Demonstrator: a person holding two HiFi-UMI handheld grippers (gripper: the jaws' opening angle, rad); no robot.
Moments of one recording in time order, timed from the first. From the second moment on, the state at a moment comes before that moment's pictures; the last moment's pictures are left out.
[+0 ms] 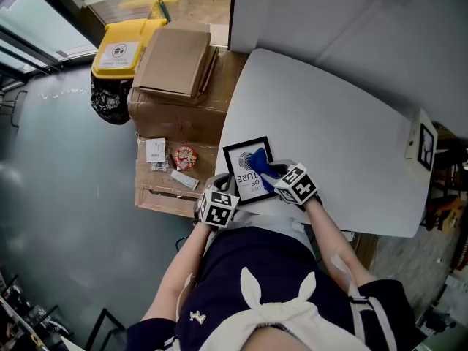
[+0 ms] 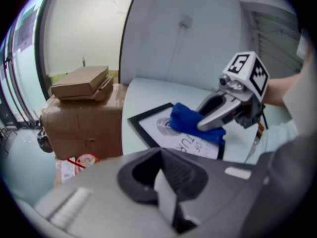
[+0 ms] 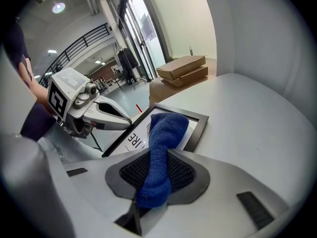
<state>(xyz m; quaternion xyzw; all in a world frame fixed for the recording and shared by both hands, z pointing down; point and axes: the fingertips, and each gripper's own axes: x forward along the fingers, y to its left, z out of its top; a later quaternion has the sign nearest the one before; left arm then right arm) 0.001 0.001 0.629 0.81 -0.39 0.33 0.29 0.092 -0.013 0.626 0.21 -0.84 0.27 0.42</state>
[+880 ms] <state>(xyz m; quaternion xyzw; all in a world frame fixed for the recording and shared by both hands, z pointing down) -0.001 0.000 0.628 0.81 -0.40 0.33 0.28 0.101 0.029 0.625 0.21 -0.84 0.29 0.41</state>
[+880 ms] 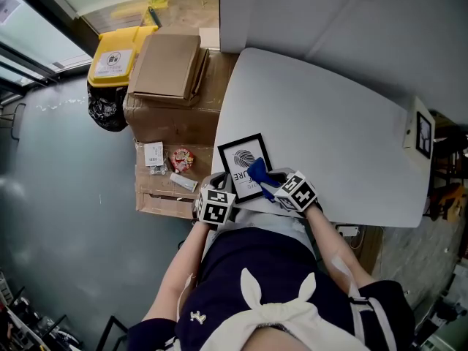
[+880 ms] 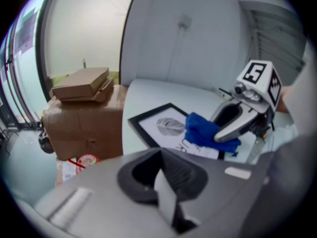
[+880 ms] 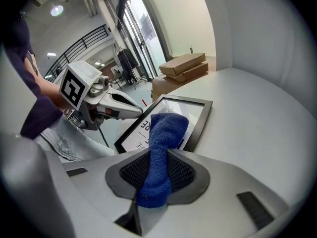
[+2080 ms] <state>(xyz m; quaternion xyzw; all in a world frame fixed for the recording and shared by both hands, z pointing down) 0.000 0.000 0.627 0.82 -0.38 0.34 0.27 0.082 0.041 0.627 0.26 -0.83 0.31 0.39</state>
